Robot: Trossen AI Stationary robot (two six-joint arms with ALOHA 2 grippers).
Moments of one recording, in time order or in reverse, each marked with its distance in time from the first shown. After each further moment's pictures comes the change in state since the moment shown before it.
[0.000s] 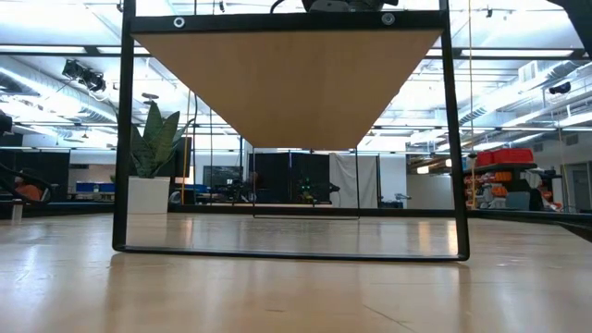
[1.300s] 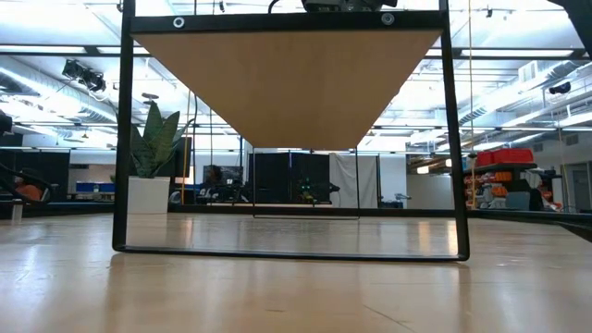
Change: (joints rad) left arm 0.000 0.000 0.000 0.000 0.000 0.000; right arm 0.006 -0.001 -0.009 0.030 -0.053 0.053
